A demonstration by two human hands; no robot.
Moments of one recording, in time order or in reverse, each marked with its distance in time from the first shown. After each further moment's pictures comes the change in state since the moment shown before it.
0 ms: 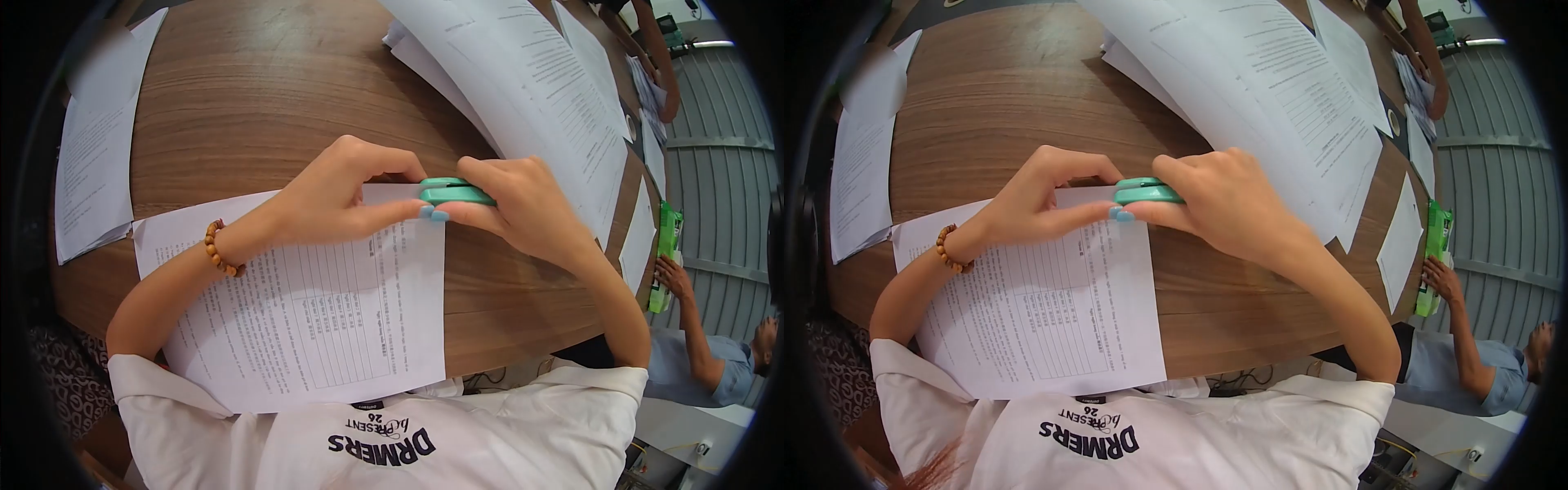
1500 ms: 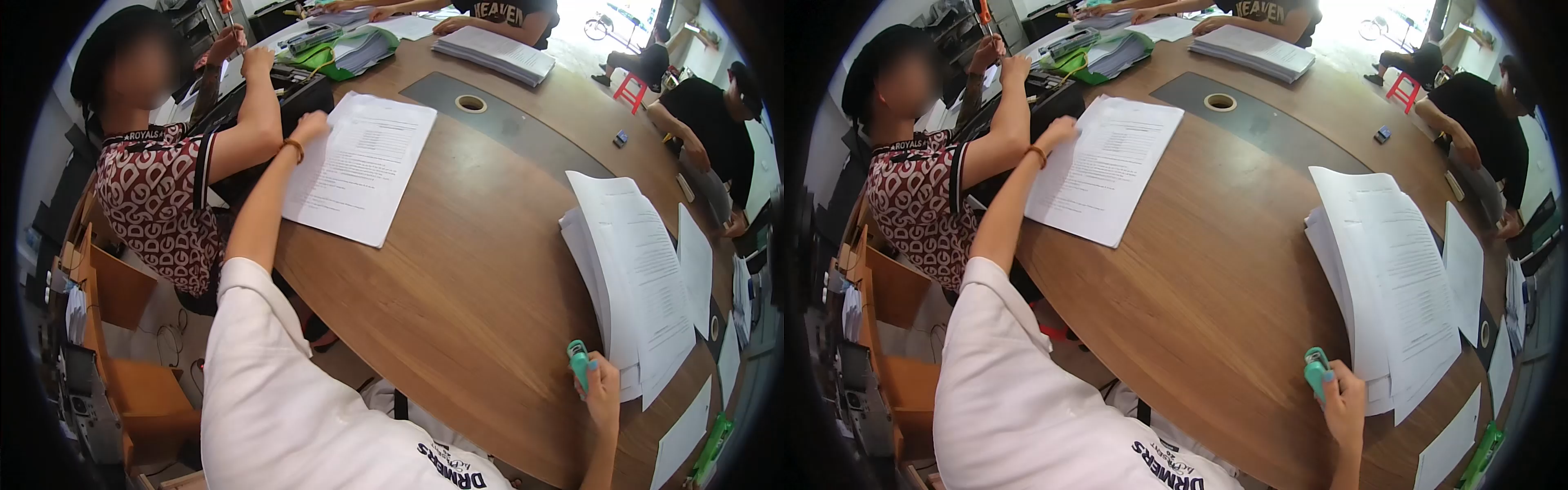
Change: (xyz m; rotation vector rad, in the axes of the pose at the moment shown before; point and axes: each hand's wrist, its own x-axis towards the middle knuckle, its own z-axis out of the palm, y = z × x) left_hand -0.219 -0.024 -0.308 1.001 0.766 -1.315; right_hand -0.091 0.018 0.031 0.749 0.178 0.278
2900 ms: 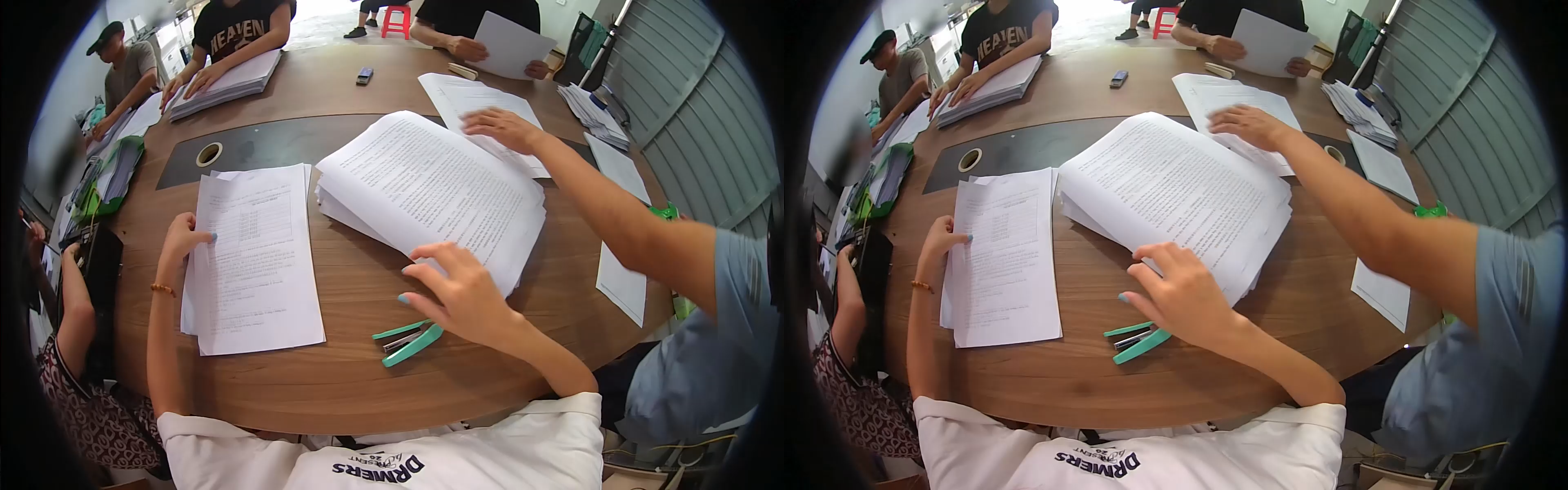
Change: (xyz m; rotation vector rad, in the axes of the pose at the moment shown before) left_hand -0.080 0.181 0.045 -0.561 -0.179 0.416; right_hand 0.014 -0.029 -0.014 -0.687 0.379 -0.588
